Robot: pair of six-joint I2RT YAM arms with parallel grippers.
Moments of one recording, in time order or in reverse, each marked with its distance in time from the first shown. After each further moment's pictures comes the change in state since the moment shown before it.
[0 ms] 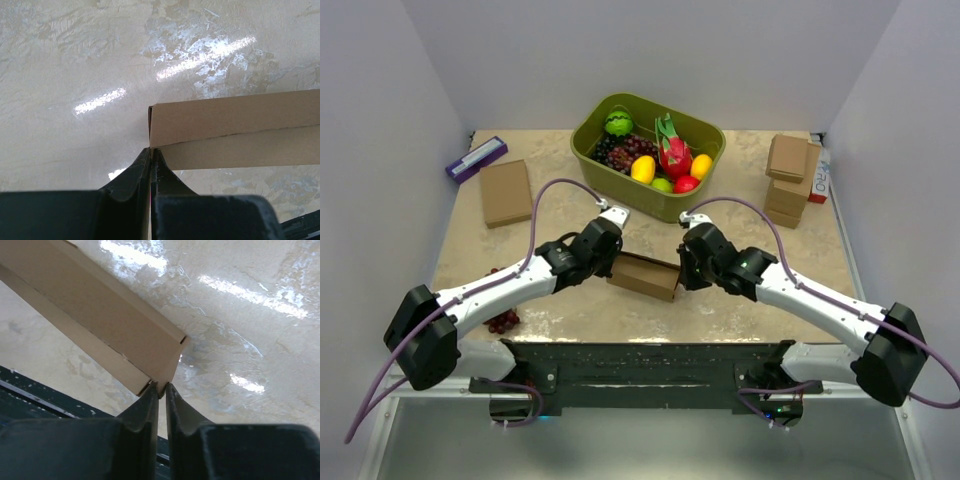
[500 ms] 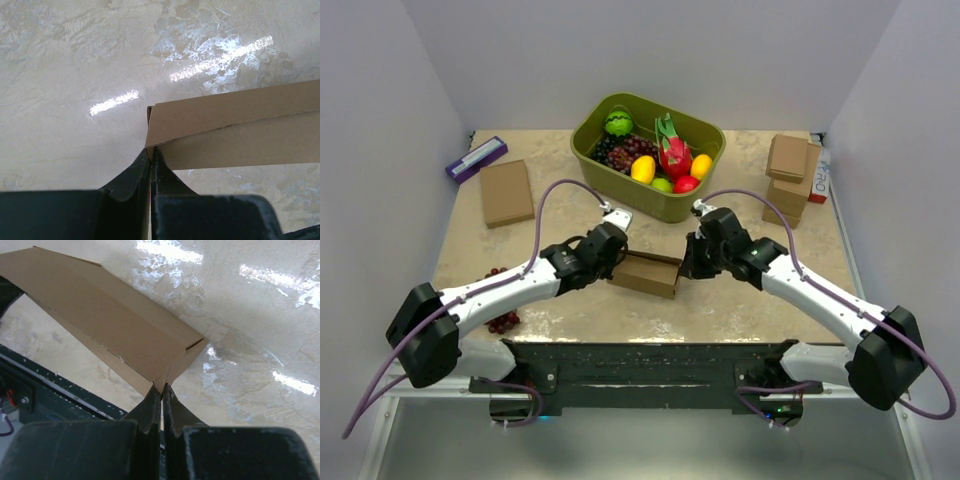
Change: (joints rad) left arm -0.042 0.011 0.000 -0.008 -0.087 0.001; right arm -0.160 0.007 0.000 0.053 -0.236 0.034
